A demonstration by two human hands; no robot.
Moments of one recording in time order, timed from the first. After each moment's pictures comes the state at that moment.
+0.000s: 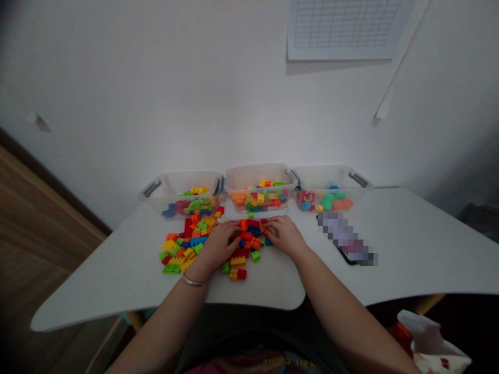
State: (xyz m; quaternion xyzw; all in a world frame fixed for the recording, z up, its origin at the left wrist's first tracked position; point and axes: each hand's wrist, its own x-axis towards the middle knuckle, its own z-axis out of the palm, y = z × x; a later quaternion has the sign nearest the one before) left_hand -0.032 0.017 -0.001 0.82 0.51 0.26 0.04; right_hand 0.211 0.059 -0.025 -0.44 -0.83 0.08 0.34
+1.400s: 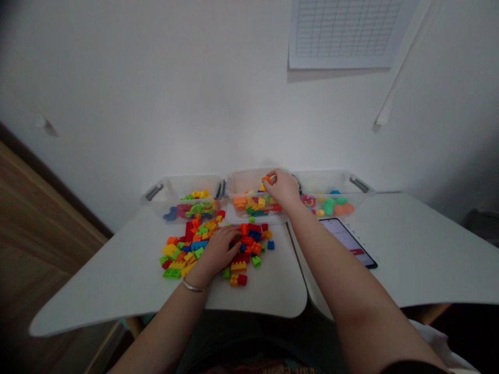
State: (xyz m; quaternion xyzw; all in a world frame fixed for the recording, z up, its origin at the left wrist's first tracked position) left_hand -0.033 0.019 -0.004 0.82 0.52 0.25 0.05; right_hand 0.186 0.132 0.096 -0.60 -0.70 -0.01 0.39
